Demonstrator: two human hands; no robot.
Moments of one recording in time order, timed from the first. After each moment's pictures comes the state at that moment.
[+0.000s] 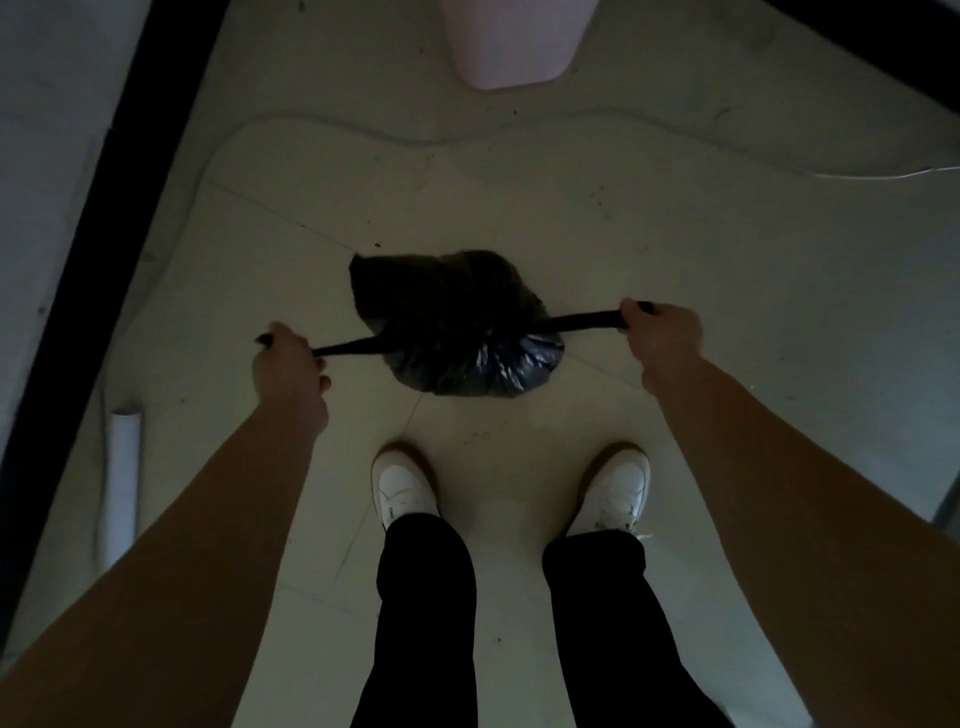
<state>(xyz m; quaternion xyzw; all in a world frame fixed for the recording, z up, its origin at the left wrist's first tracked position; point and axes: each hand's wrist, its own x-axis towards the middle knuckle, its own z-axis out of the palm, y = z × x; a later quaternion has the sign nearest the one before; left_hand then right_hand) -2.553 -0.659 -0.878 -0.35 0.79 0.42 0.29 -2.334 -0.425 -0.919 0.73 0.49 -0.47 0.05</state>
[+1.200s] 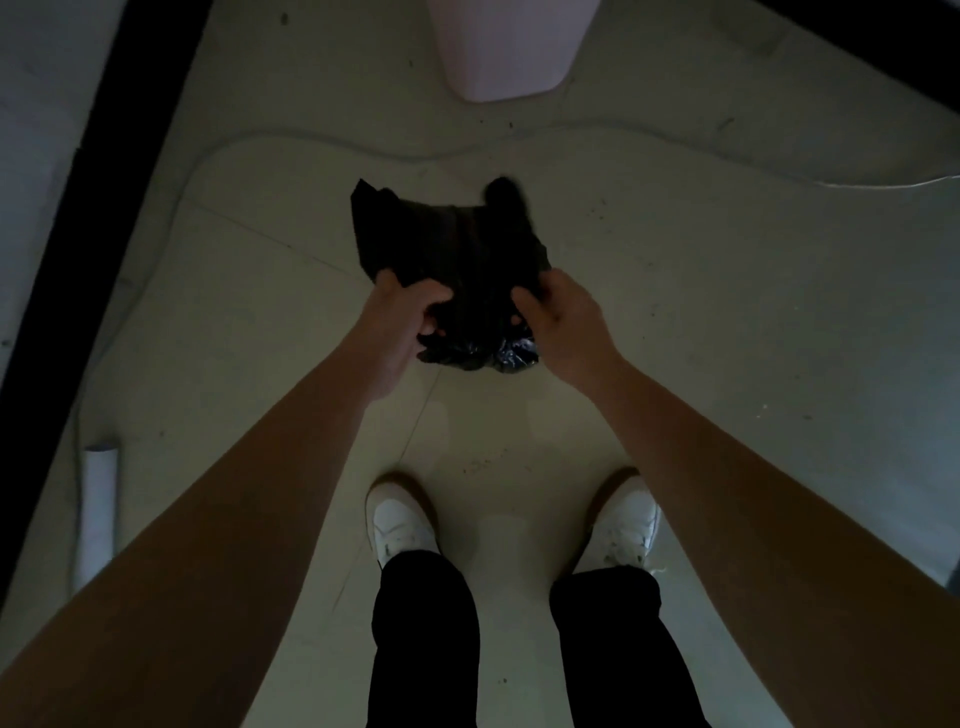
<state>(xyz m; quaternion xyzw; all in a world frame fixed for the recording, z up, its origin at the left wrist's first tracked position) -2.551 -0.570 -0.907 -0.07 0.68 0.47 0.56 -2.403 -0.452 -0.929 0.48 0.68 -0.56 0.03</state>
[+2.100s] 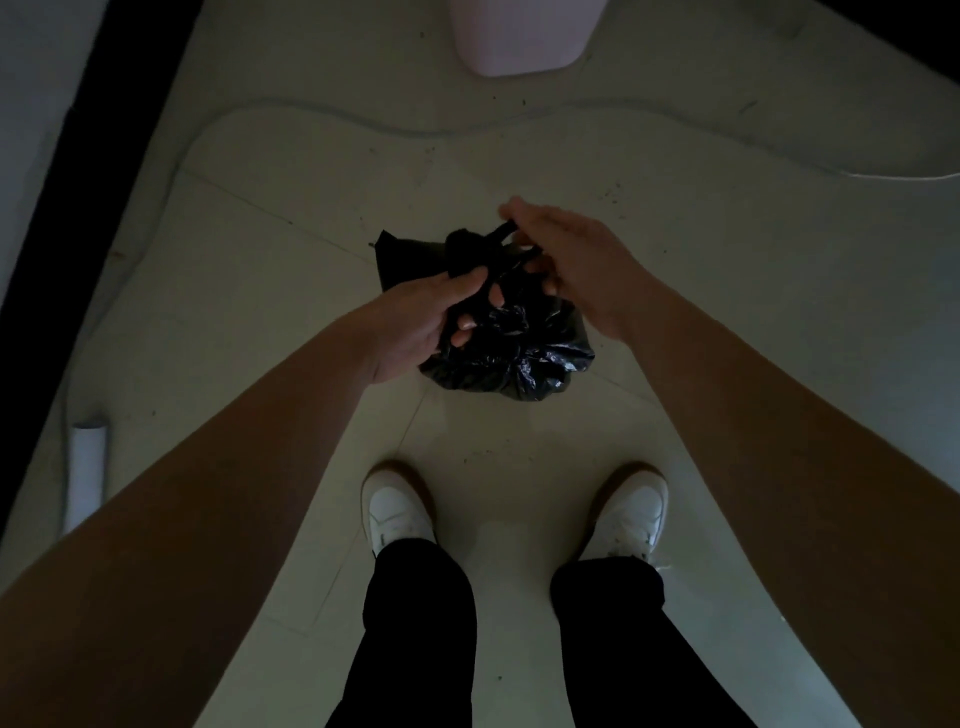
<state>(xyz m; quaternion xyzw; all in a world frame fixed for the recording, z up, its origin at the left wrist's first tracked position) -2.548 -0.578 -0.912 0.08 0.59 0.41 0.69 -2.430 -0.420 -0.913 0.46 0.53 -0.71 0.08</state>
